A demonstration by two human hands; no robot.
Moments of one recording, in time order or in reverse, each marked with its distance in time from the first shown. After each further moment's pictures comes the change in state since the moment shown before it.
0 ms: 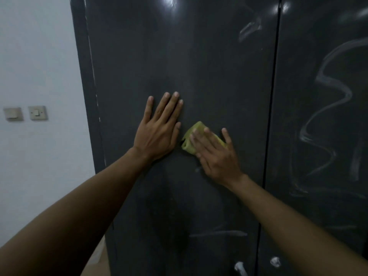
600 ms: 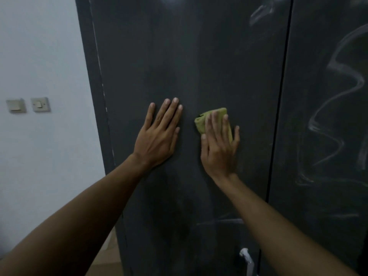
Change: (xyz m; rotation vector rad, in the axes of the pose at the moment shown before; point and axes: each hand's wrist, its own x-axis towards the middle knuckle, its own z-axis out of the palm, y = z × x) left_hand -0.041 0.000 0.001 -0.024 -0.009 0.018; right_hand 0.014 -0.049 0.008 0.060 0.098 0.503
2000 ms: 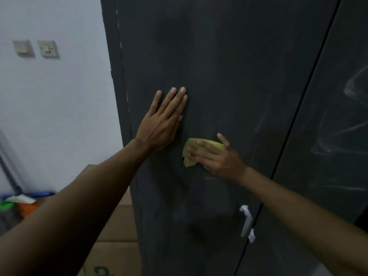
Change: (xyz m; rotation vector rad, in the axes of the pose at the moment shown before) left_hand -0.097 0.015 0.001 -0.083 -0.083 0.020; right_hand -0.114 0.025 -0.012 0.015 -0.252 -0.925
